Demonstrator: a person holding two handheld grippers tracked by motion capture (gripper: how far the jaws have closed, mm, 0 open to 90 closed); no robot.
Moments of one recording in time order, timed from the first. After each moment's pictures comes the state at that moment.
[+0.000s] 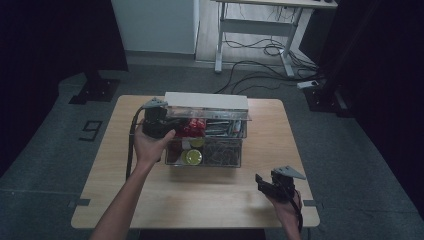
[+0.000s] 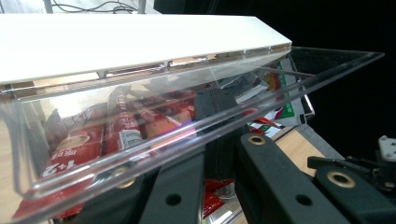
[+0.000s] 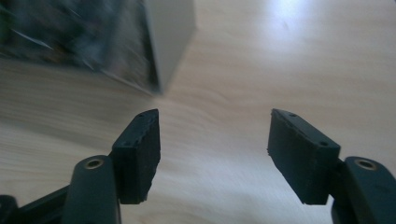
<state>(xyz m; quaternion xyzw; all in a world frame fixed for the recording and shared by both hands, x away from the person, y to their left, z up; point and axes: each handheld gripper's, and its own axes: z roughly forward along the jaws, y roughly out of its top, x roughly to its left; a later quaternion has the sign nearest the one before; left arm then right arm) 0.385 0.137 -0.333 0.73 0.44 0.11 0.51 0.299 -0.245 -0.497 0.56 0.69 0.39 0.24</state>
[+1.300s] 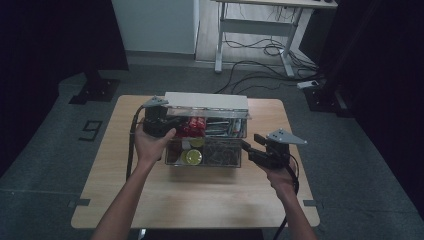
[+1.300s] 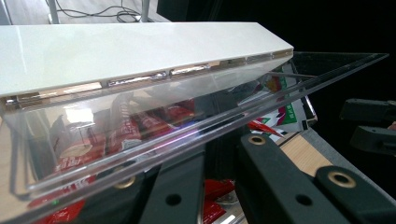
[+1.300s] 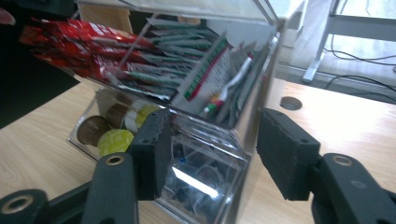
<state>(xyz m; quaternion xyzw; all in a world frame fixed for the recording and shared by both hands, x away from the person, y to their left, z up) 0.386 0.135 -0.329 0.73 0.44 0.12 0.51 0.328 -0.202 -0.371 0.43 0.71 0.50 0.24</state>
